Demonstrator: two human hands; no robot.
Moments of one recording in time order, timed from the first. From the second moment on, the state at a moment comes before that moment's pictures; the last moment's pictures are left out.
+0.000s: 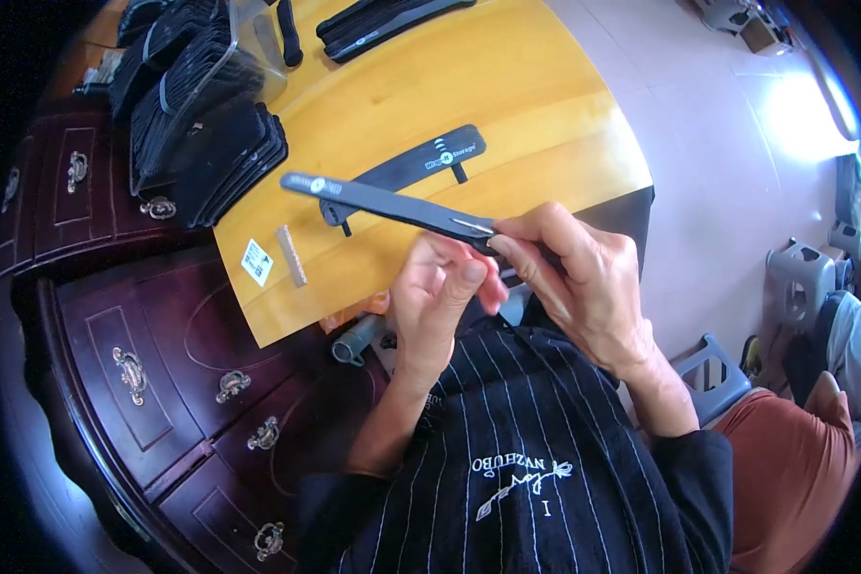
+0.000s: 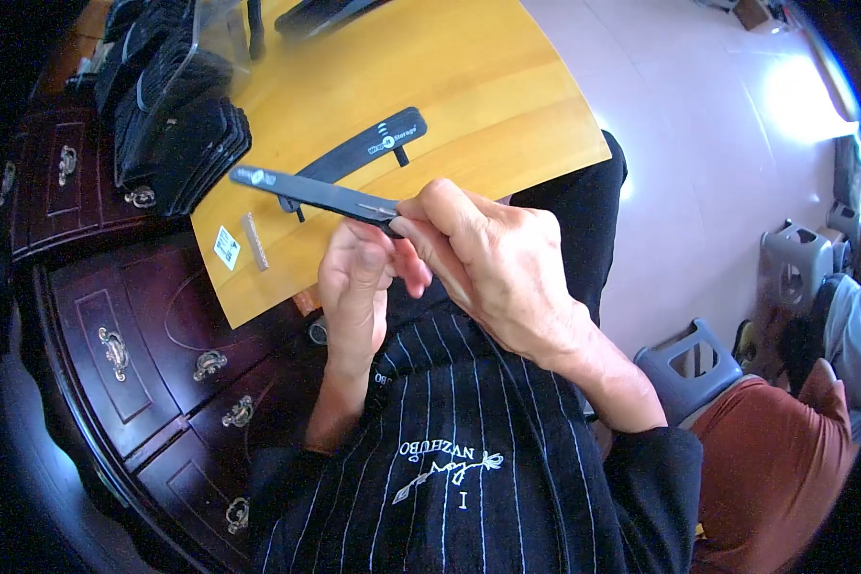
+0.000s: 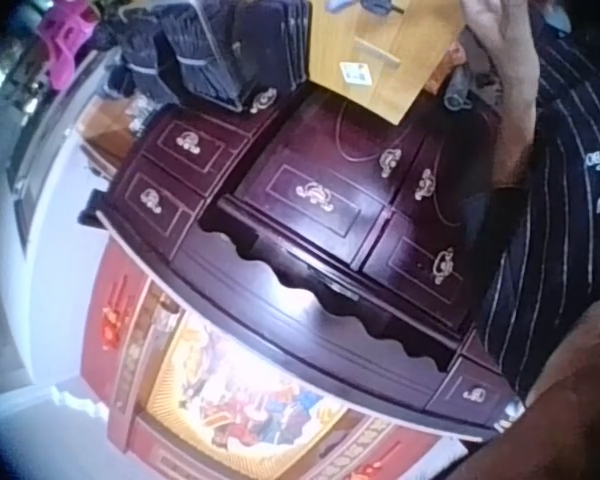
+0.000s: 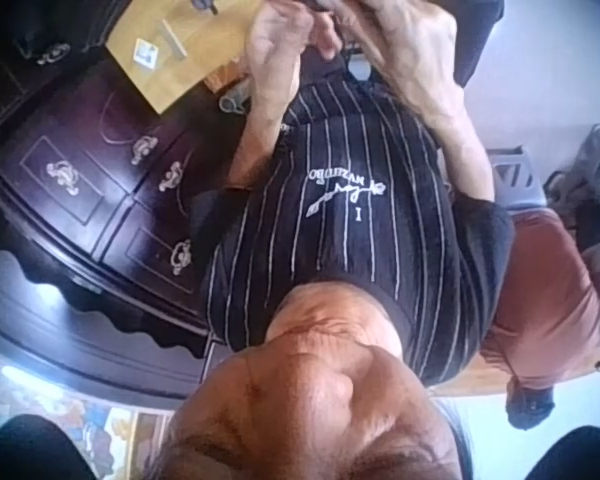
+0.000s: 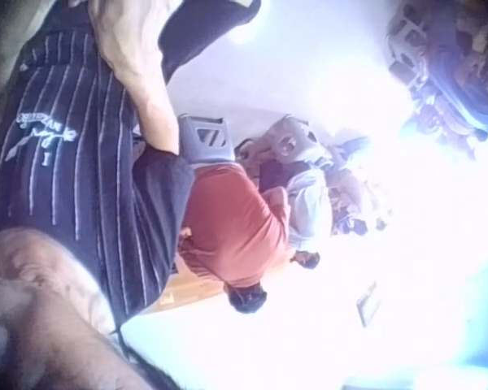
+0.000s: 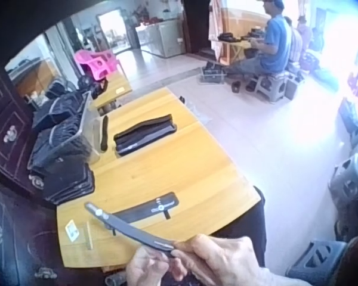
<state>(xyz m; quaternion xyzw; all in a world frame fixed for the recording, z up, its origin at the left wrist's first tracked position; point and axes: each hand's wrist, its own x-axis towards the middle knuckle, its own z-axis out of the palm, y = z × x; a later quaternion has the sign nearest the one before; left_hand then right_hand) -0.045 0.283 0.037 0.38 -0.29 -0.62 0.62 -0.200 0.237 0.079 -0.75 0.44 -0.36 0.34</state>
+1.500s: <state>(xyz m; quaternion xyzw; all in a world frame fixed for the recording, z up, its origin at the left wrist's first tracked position) -0.002 0.316 0.059 0.28 -0.39 -0.73 0.48 -0.427 0.036 0.033 -0.46 0.68 -0.57 0.02</state>
